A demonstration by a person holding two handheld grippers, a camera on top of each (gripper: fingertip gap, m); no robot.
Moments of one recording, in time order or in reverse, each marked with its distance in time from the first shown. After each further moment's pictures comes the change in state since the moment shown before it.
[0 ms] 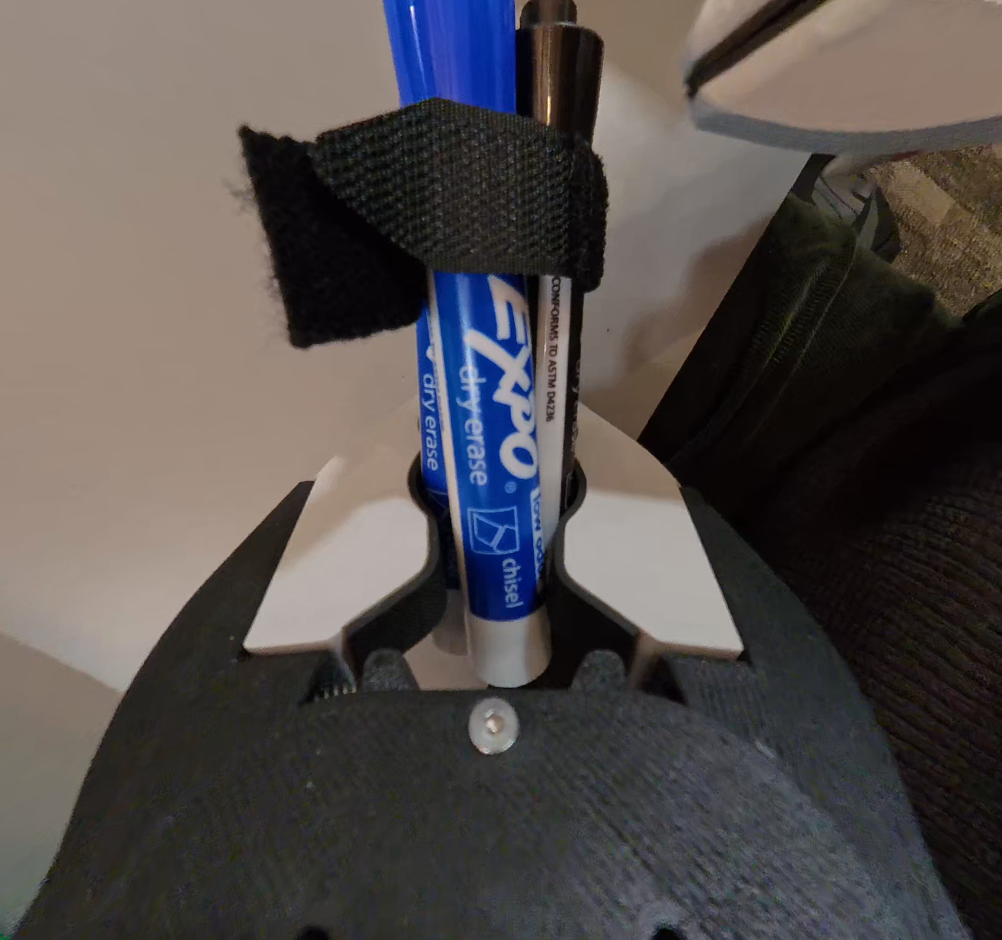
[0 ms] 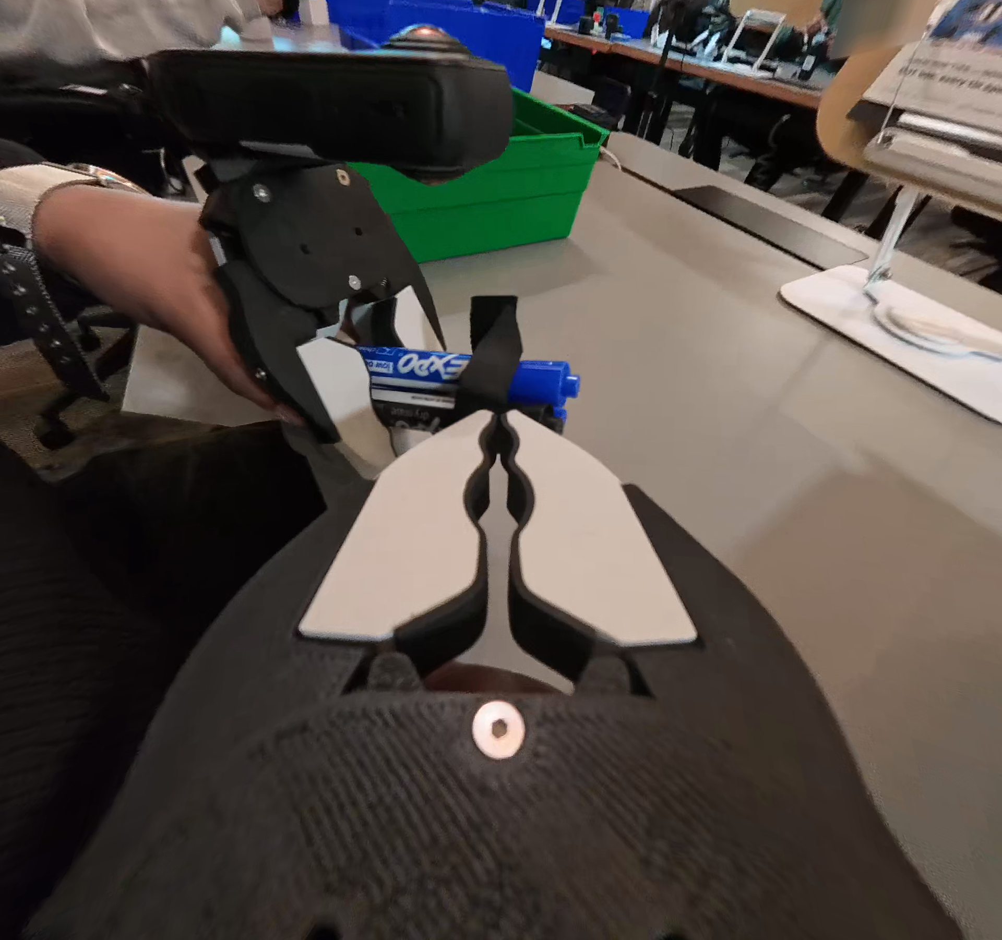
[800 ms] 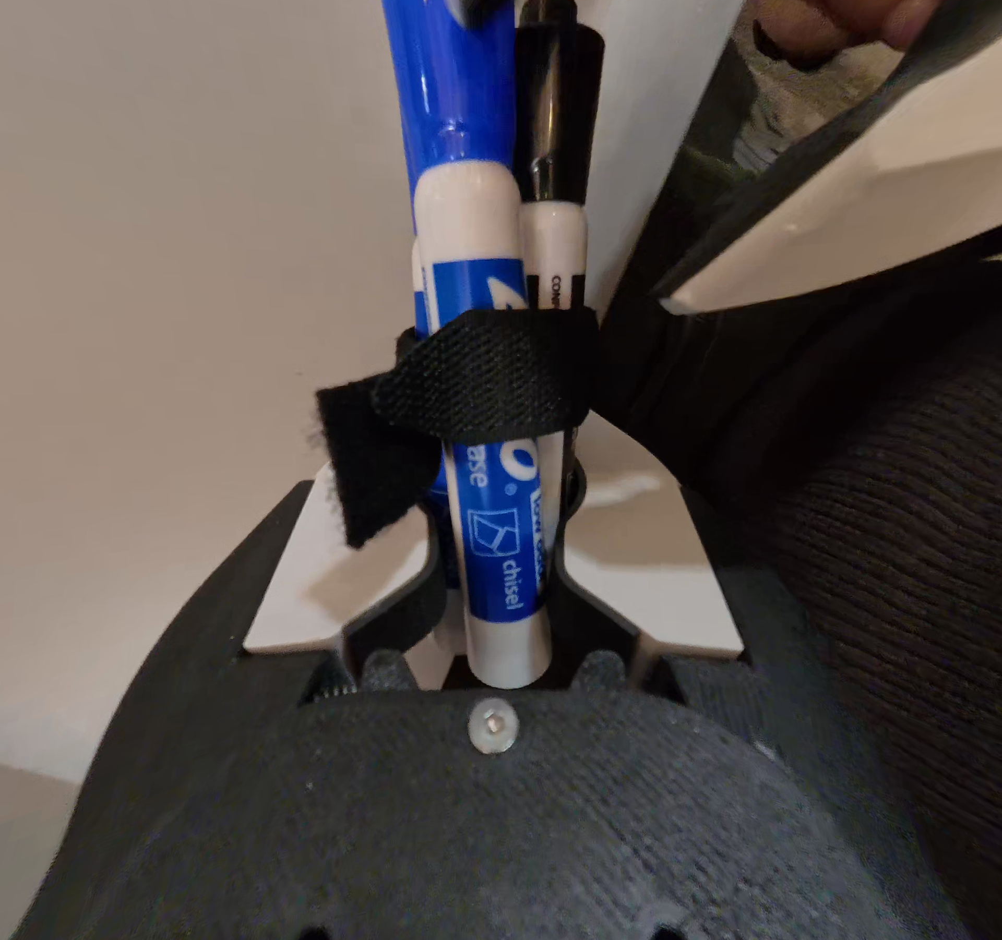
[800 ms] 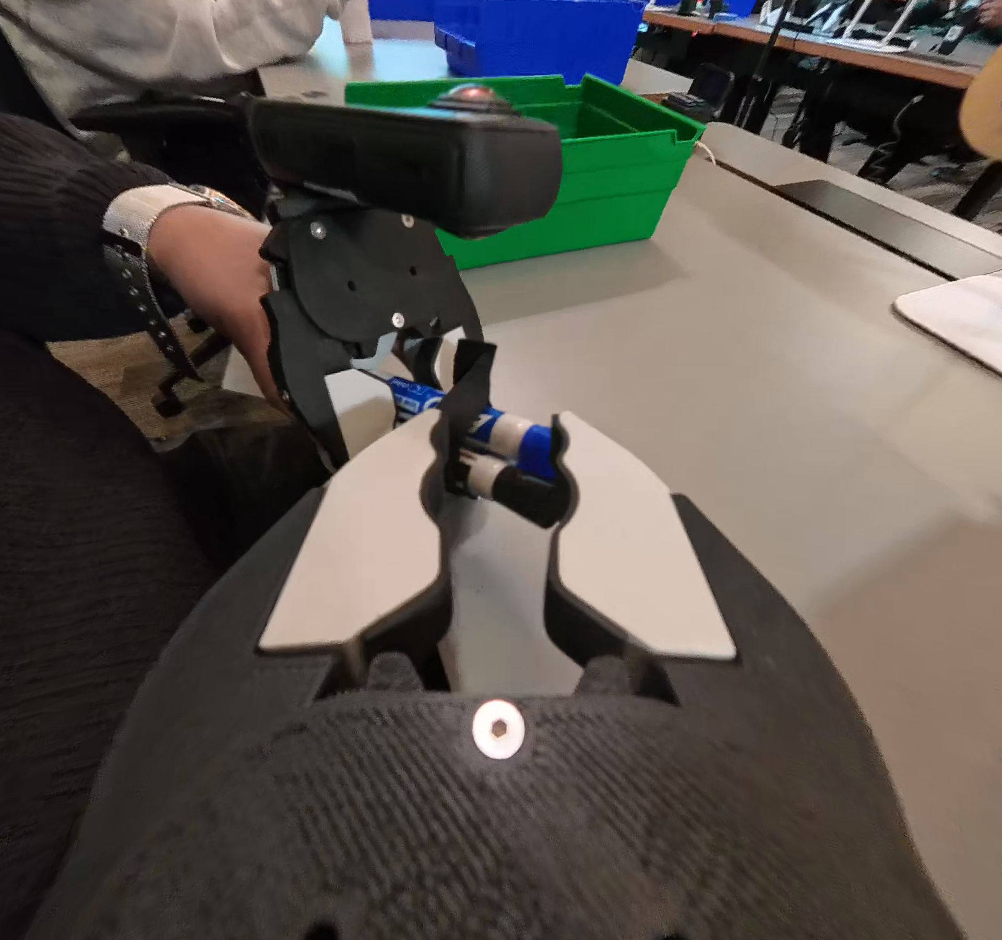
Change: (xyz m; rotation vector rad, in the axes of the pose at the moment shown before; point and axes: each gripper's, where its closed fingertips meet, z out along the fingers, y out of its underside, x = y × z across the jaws) left arm 0.031 0.011 0.002 -0.018 0.131 0.076; right arm -0.024 -0.006 0.002 -0.010 -0.168 0.016
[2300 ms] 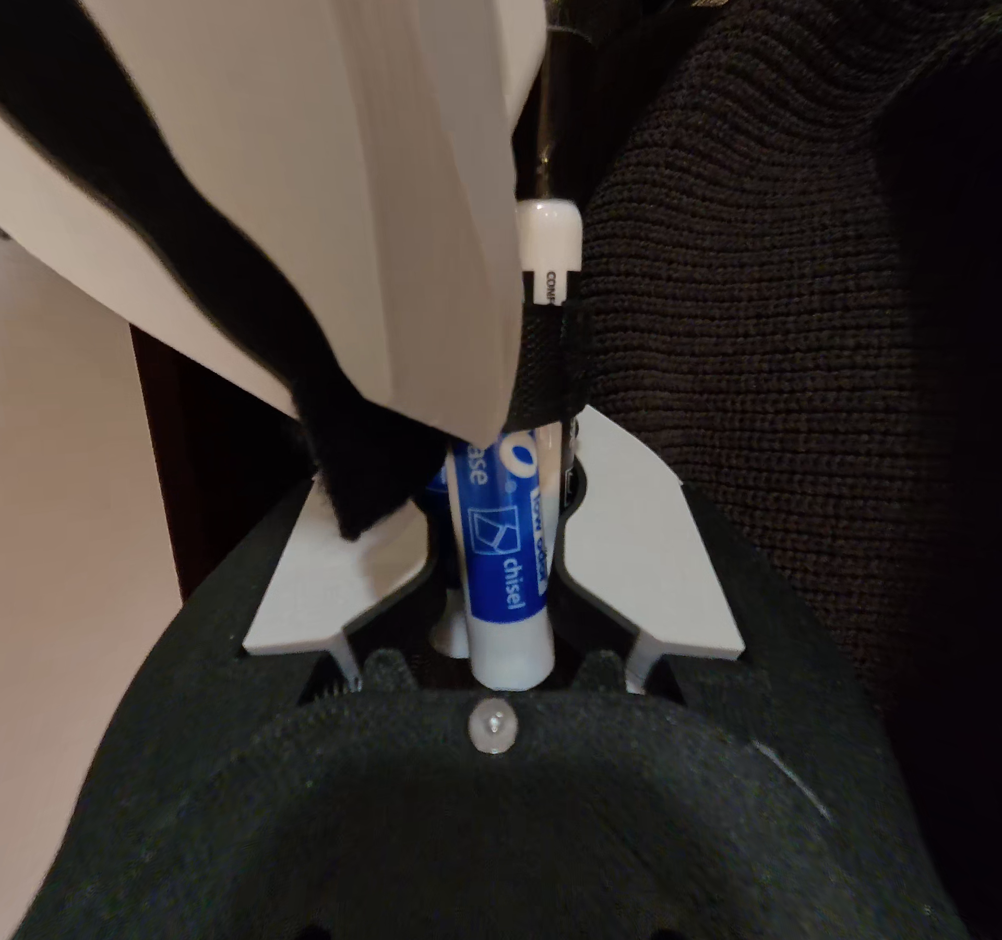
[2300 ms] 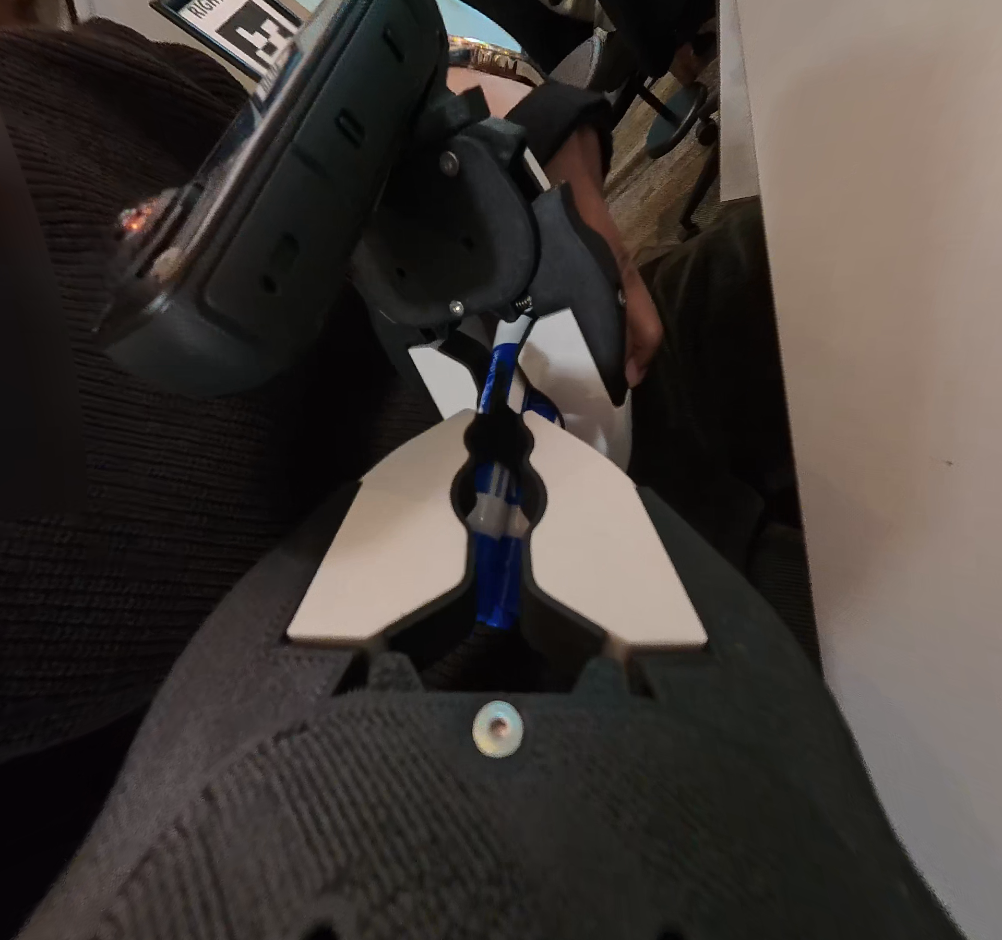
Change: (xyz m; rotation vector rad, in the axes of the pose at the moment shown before) left arm 0.117 0.037 0.003 -0.242 0.420 0.294; right arm -0.097 0.036 -0.036 -0.377 -0.917 0.729
